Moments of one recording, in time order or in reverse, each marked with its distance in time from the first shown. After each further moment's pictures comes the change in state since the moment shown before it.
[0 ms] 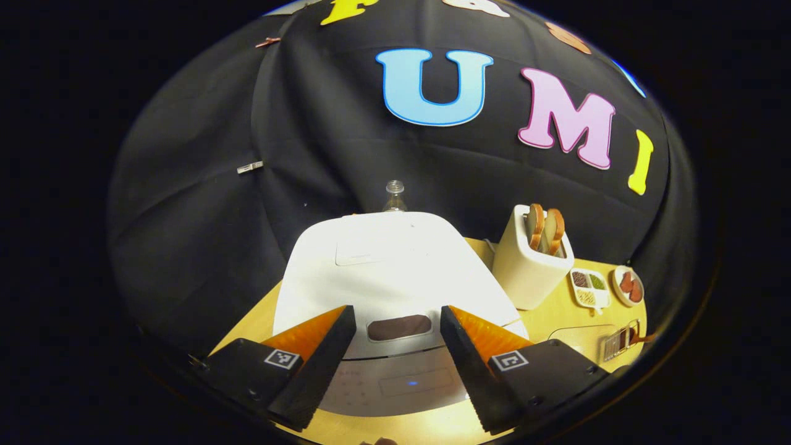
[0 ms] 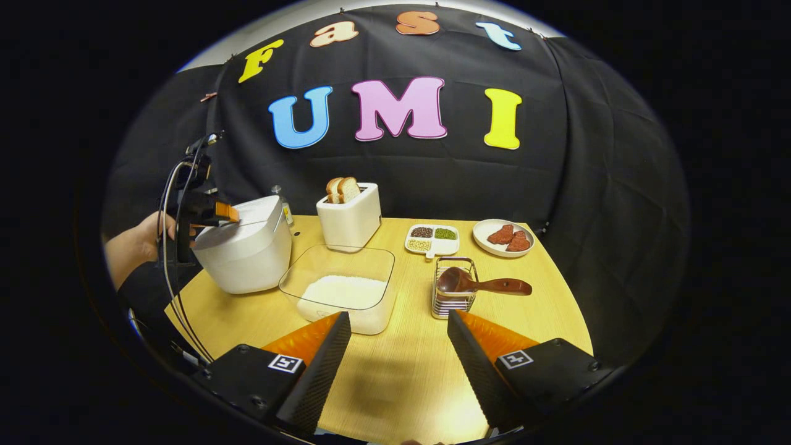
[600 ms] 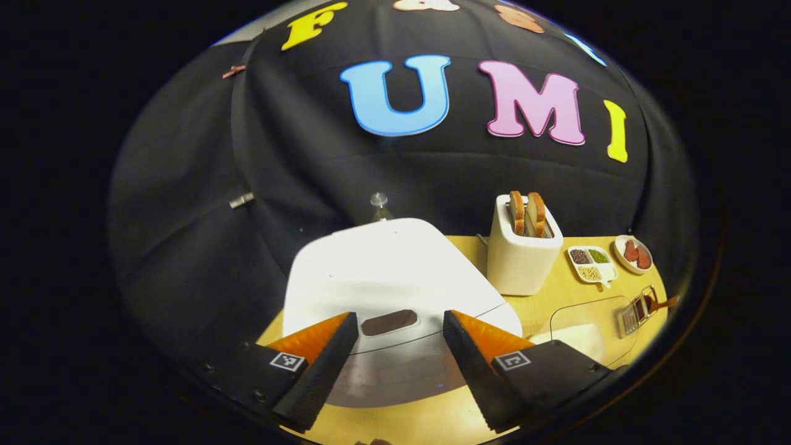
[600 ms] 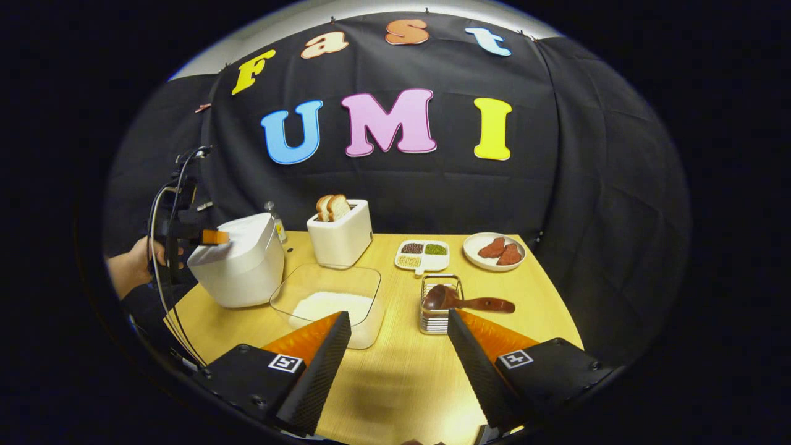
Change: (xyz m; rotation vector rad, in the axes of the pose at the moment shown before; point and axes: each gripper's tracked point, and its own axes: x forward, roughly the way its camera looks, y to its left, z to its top) left arm -0.050 -0.016 0.011 0.149 -0.126 -0.002; right arm -0.003 -0.030 0.040 0.007 -0.096 -0.011
